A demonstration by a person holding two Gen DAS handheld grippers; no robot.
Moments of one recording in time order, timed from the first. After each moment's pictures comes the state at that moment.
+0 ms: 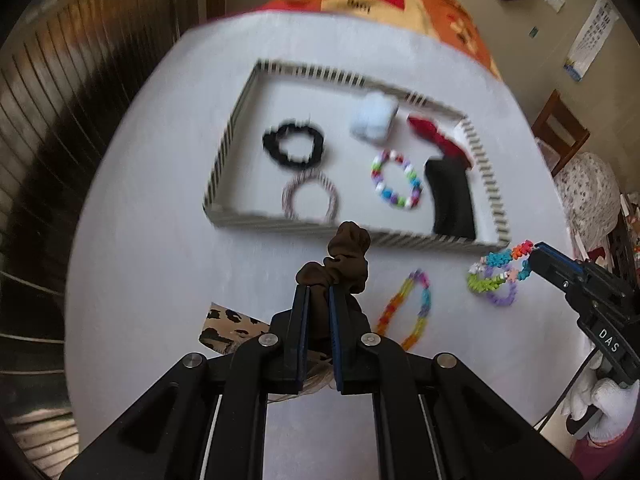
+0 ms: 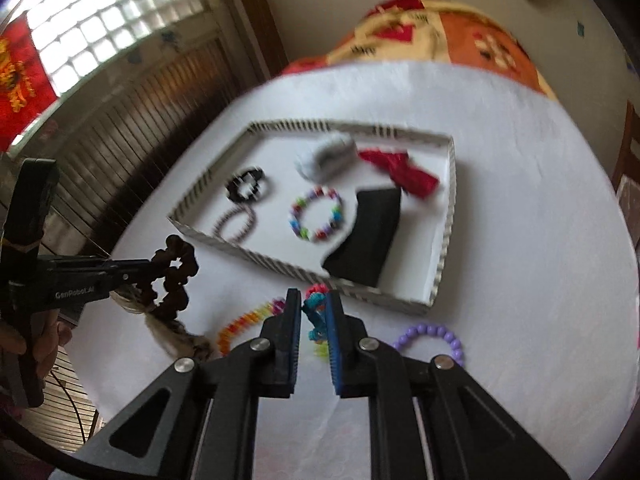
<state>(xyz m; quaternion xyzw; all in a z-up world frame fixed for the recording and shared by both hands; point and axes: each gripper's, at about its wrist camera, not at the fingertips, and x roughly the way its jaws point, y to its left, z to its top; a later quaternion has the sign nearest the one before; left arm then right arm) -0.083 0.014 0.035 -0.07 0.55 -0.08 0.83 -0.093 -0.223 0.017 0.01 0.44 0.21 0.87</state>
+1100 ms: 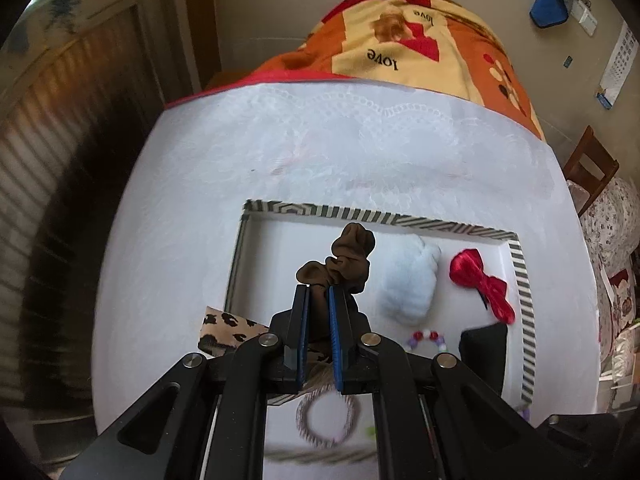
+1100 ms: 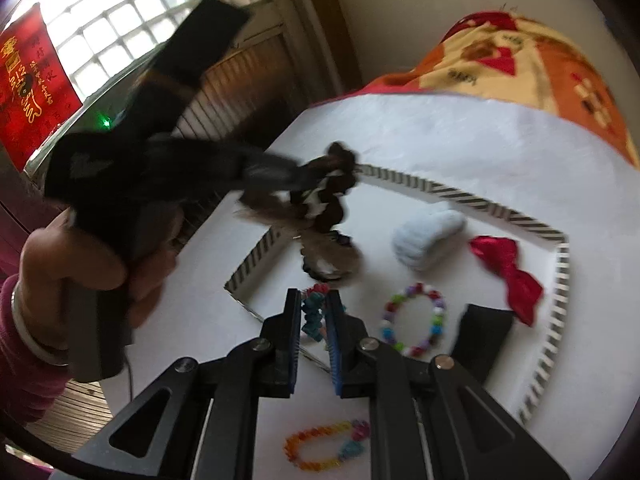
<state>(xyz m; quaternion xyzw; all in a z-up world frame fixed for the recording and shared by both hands) 0.106 0.006 0.040 -0.04 0.54 -0.05 0.84 0.005 -0.127 0.021 0.01 0.46 0.31 0.84</state>
